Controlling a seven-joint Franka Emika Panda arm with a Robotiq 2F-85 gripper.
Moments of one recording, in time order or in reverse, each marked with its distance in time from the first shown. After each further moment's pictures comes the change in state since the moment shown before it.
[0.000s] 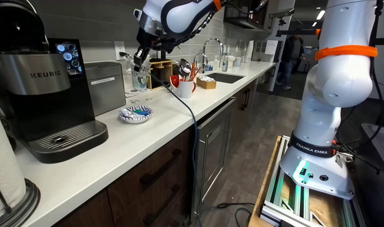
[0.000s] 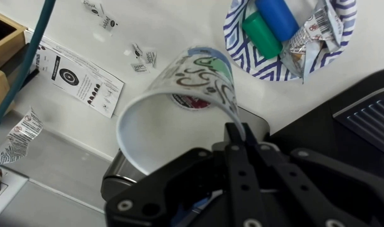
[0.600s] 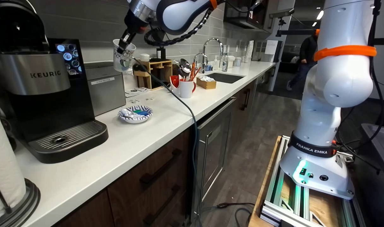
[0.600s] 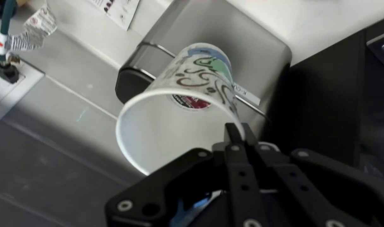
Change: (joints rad) arm 0.014 0.033 0.005 0.104 -0.141 0.153 0.014
